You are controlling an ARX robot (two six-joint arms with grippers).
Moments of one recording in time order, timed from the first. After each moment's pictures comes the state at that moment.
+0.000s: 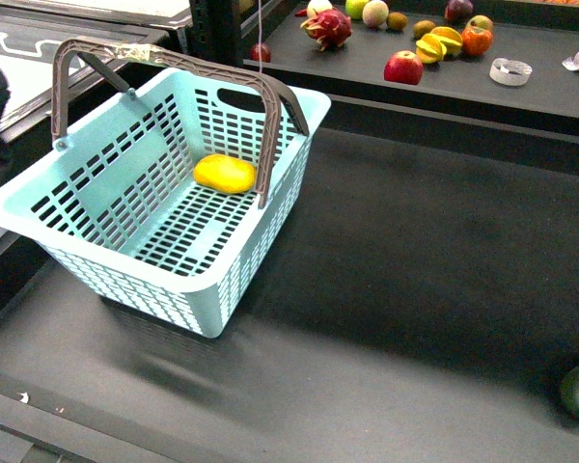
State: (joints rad) left arm -0.41 1.52 0.46 0.90 -0.59 -0.94; right arm 0.00 0.00 0.01 0.00 0.00 0.00
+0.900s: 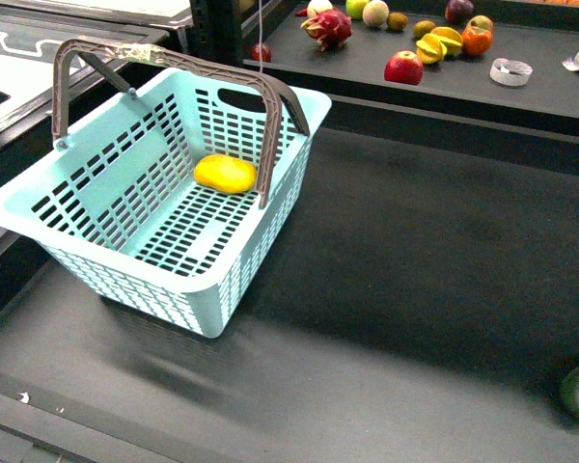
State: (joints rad) left arm -0.21 1.19 0.12 1.05 -0.21 -0.07; right arm 0.00 0.00 0.01 0.00 0.00 0.00
